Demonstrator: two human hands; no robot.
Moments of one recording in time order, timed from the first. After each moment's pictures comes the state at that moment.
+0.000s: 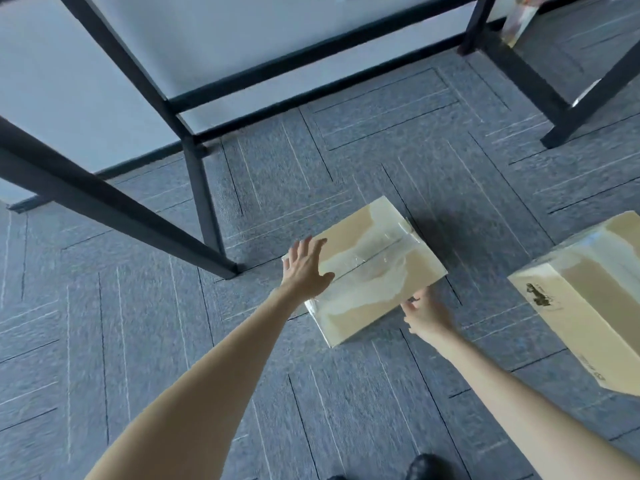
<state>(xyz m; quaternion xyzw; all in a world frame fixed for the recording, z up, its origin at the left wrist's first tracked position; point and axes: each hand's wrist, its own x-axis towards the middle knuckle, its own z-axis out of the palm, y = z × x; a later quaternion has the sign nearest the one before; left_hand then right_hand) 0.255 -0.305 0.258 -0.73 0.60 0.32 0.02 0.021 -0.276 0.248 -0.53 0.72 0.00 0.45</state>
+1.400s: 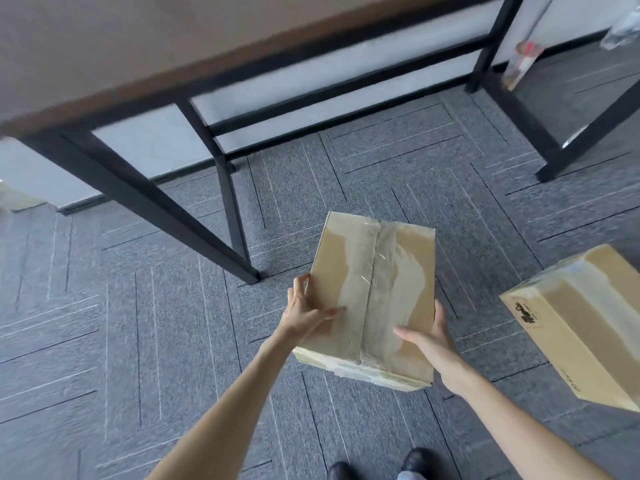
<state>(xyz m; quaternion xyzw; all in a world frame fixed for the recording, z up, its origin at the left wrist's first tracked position) 0.282 -0.224 0.321 -0.75 0.34 0.52 -0.22 0.027 -0.231 0.350 -0.37 0.66 -0.19 0.62</state>
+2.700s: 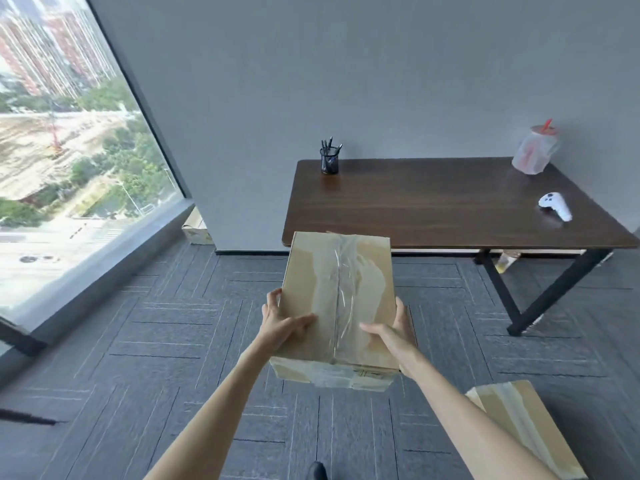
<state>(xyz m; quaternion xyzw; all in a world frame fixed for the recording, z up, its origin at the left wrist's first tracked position) 0.247 0.042 0.869 -0.78 0.26 0.38 -0.42 0.037 -0.069 0.869 -0.58 0.51 -0.19 0.61</state>
